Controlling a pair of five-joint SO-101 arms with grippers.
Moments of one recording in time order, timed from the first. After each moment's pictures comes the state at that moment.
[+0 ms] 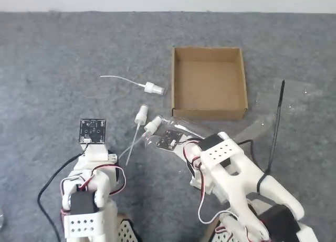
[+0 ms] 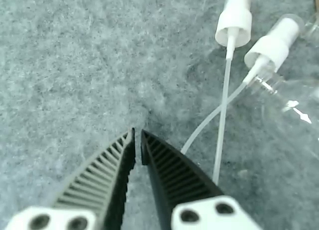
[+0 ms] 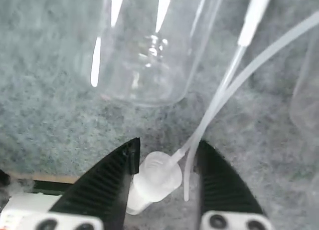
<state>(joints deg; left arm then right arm) -10.6 -103.4 96.9 72.5 1.3 -33.3 -19.5 57.4 67.6 30.4</state>
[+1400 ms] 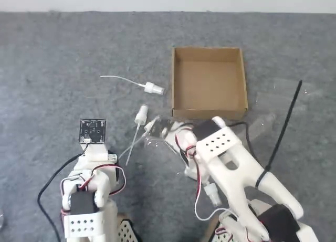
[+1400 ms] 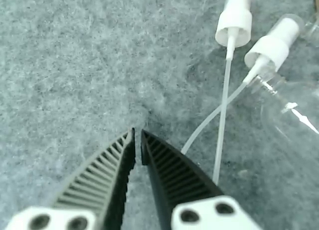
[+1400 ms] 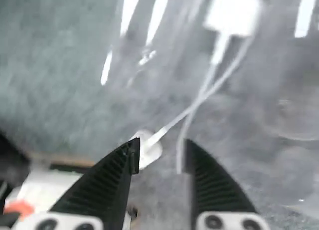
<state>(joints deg) -10.6 -103.4 96.9 72.5 1.3 -35.2 -19.5 42.5 81.5 31.3</state>
